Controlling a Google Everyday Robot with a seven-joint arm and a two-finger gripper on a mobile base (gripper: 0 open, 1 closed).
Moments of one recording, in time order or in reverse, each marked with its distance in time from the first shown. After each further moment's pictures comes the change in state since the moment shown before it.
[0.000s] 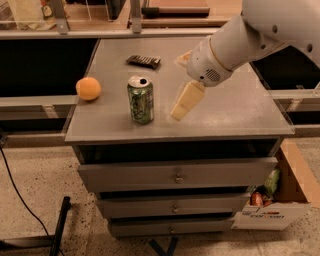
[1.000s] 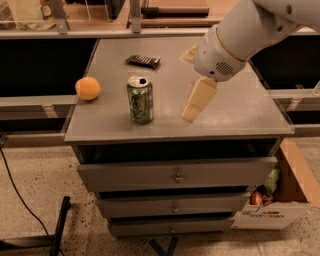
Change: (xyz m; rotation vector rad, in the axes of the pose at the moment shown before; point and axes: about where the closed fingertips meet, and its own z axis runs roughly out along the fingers) arm -0.002 0.024 -0.037 -0.012 0.121 -0.060
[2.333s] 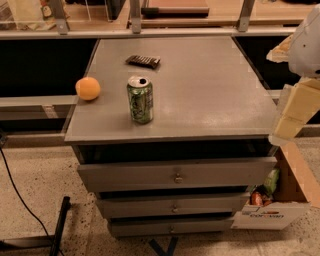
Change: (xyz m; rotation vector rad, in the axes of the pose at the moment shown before) arm 0.097 0.064 -0.138 0.088 0.375 0.134
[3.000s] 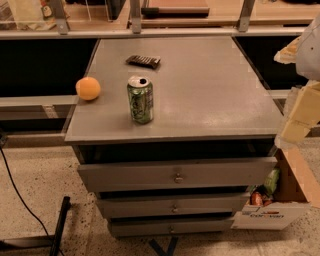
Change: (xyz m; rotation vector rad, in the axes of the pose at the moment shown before) arm 0.009 0.005 -0.004 0.015 0.021 0.018
